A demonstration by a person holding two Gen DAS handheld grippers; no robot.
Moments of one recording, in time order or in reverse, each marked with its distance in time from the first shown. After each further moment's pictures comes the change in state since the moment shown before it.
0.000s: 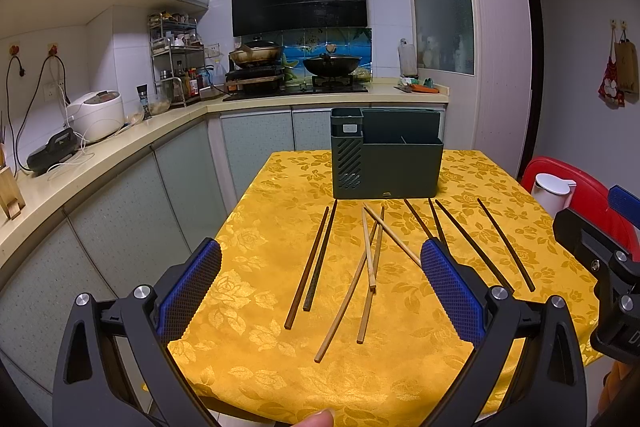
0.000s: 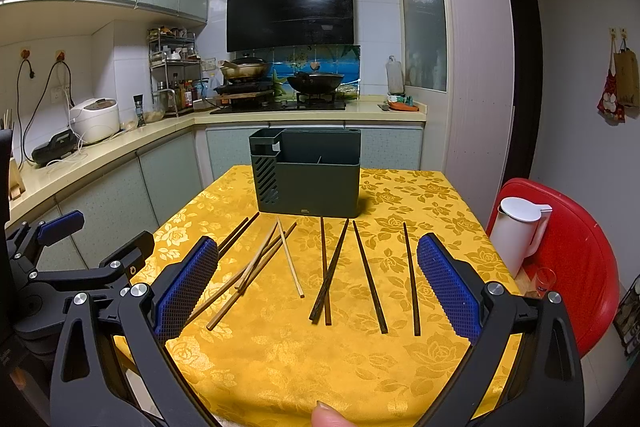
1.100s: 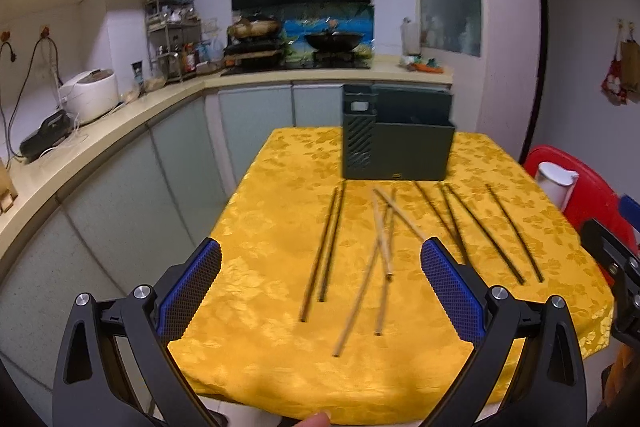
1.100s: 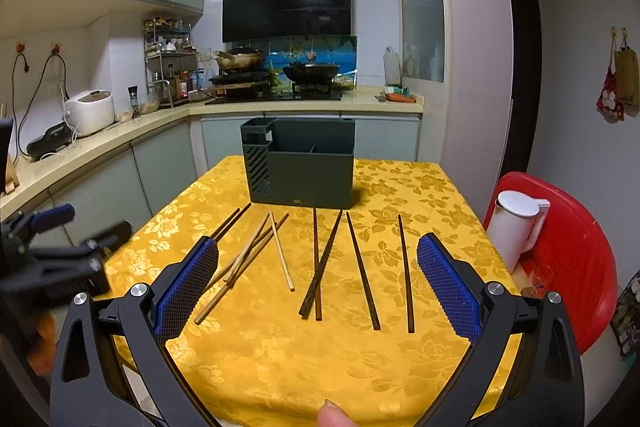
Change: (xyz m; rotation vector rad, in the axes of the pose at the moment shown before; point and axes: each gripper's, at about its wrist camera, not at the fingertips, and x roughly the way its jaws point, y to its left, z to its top) left arm 0.025 0.028 0.009 -0.018 0.123 -0.015; right arm 0.017 -0.010 -0.020 -0.002 0.050 -0.008
